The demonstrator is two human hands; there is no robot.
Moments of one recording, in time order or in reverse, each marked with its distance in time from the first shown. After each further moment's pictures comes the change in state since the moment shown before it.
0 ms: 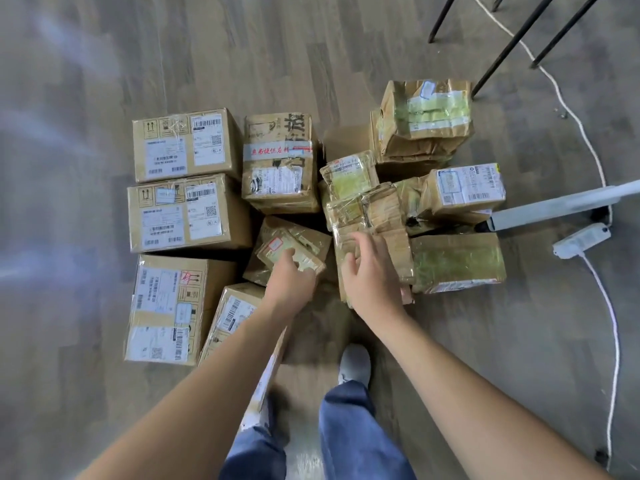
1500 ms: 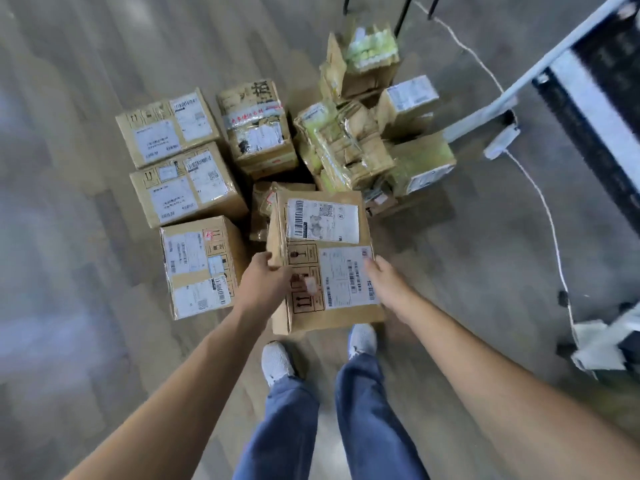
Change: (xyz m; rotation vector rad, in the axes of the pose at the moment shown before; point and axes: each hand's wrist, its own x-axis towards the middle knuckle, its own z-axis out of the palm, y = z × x) left_hand -0.145 -0.162 -0.107 -0.030 -0.130 0.157; right_hand -0.240 -0.025 0.047 0.360 -0.164 0.662
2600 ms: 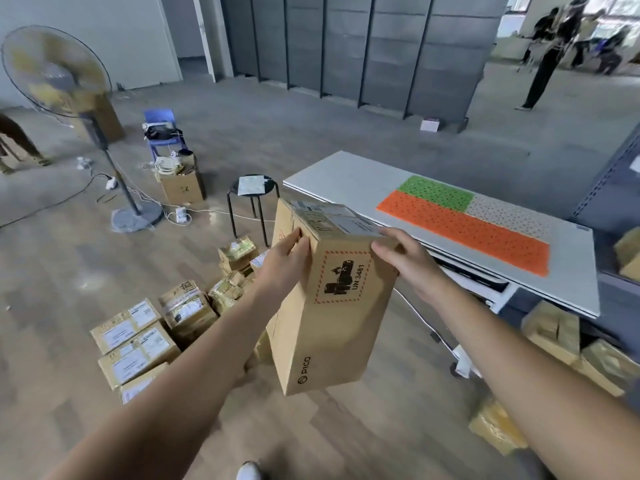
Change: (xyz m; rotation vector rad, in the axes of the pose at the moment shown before) left_hand -0.516 0.151 0.094 0.063 -0.232 0.914; right_hand -0.513 0.097 -0.293 0.502 0.561 -0.690
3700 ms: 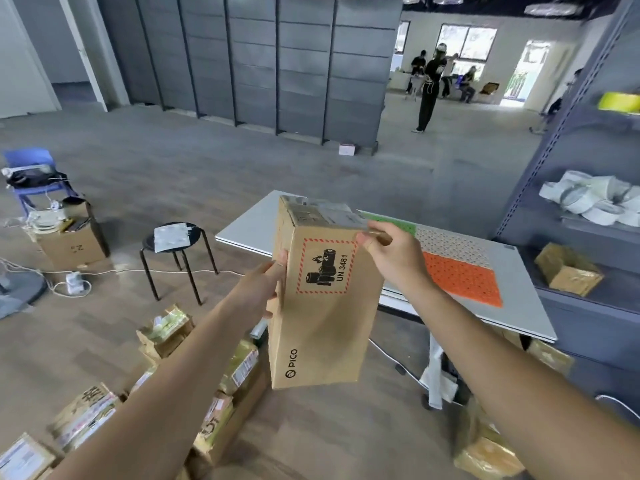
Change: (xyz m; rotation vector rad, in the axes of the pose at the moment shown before) left_hand 0.228 0.028 0.010 -0.089 -0.448 -0.213; right_hand 0.159 -0.068 -0.014 -0.355 0.524 -0.089
